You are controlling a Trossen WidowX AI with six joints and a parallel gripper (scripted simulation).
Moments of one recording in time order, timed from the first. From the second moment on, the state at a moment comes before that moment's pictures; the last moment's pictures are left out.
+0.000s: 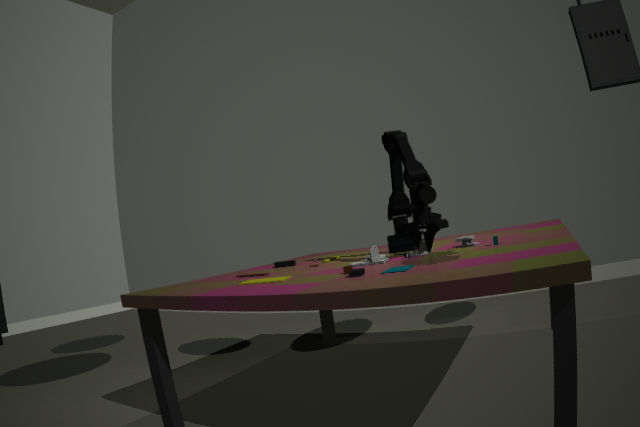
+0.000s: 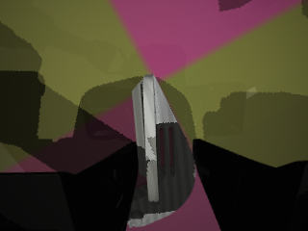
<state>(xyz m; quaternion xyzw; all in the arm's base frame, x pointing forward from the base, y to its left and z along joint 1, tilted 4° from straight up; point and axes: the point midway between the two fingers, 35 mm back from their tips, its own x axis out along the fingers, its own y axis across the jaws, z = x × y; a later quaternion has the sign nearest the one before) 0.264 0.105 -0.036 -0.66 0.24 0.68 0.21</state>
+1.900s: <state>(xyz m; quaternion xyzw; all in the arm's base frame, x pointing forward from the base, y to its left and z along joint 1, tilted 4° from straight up) 0.273 0.062 0.041 -0.54 0.47 0.54 0.44</state>
